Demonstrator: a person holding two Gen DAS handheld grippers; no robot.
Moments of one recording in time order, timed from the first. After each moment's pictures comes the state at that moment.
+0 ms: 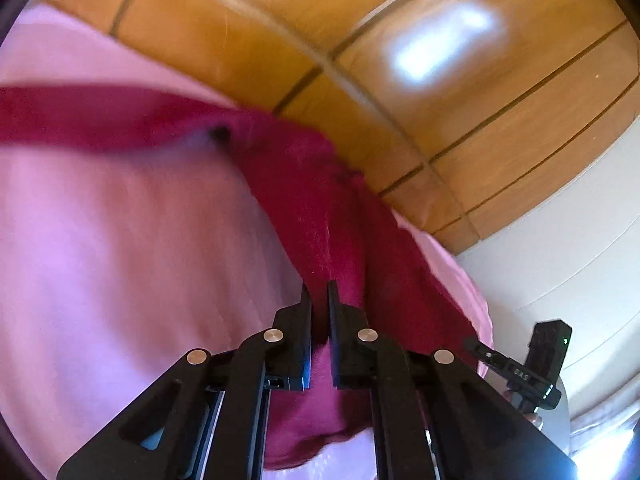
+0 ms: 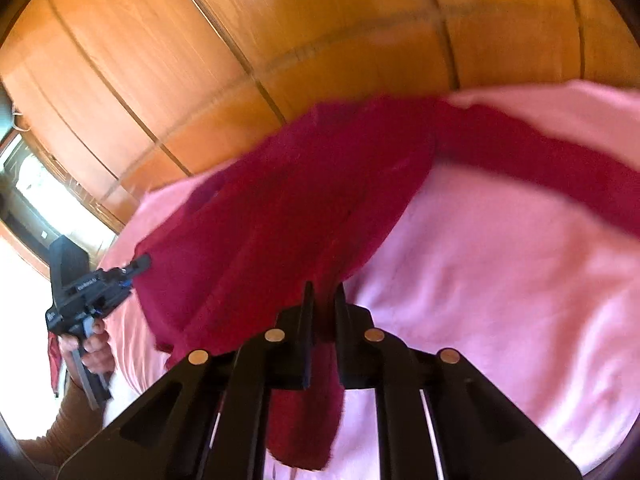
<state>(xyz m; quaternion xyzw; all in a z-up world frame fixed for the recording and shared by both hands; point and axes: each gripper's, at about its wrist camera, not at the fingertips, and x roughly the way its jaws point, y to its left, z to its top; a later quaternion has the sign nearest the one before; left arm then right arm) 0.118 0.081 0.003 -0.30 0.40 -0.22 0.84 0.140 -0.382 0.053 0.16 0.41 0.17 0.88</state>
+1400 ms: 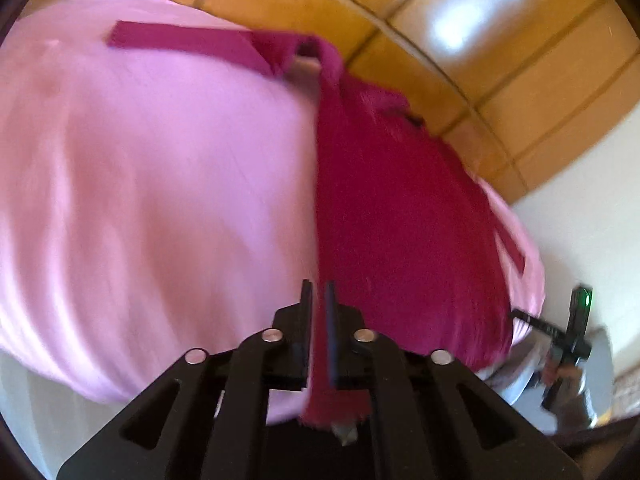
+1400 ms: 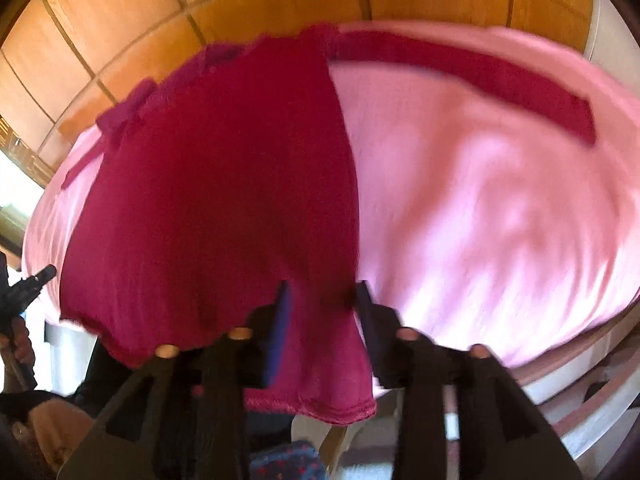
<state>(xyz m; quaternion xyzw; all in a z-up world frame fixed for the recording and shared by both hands) 0.025 0.137 -0.035 -0.25 0.46 -0.15 0.84 0.080 -0.401 -0.012 0.08 0.49 0.07 0.86</state>
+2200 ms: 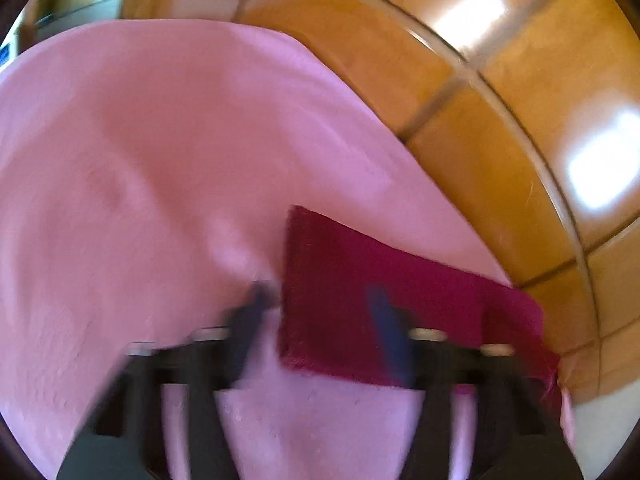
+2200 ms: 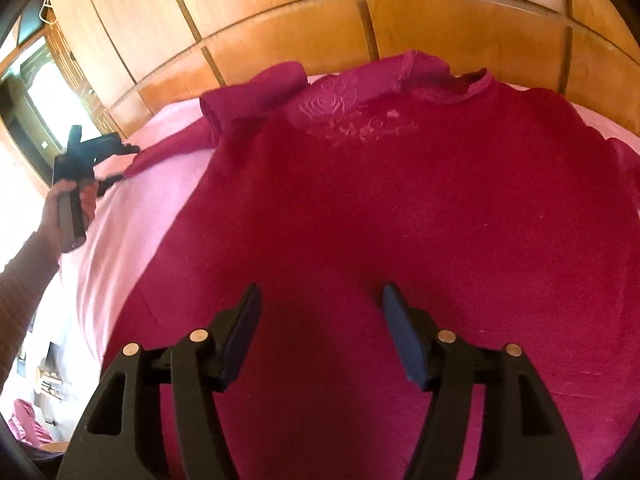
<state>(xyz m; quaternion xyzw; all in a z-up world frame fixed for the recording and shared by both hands) 0.256 0.317 -0.043 -0.32 0.41 0.14 0.84 0.182 -0.194 -0.045 0.04 0.45 0.23 0.86</state>
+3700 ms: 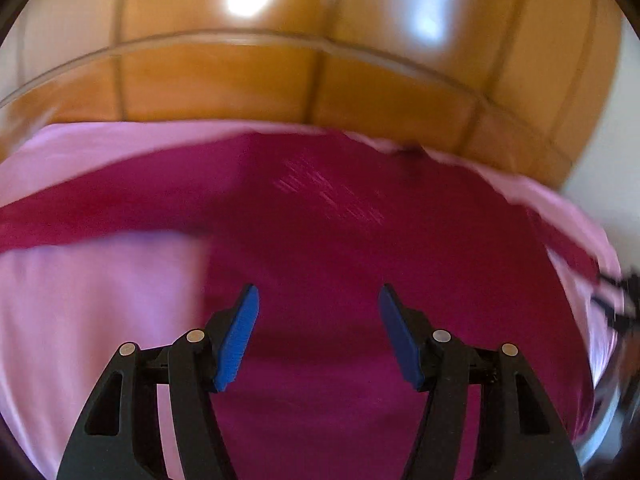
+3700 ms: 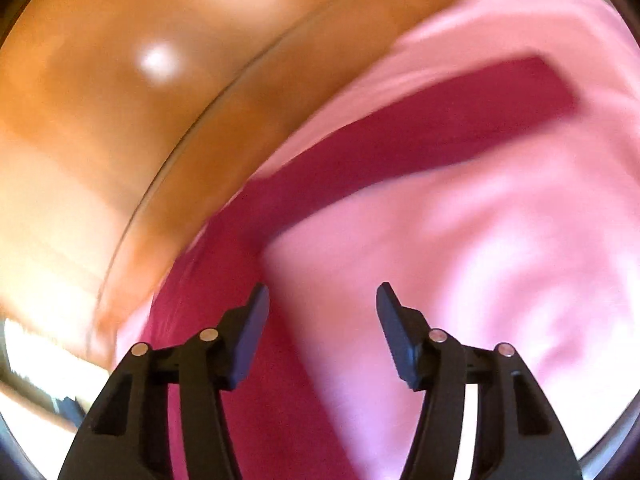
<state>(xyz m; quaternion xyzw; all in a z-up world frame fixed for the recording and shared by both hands) 0.178 -0.006 -0.028 -0.05 0.40 -0.11 0.91 0.141 -0.556 -0.040 0.42 0.33 -0.05 0.84</state>
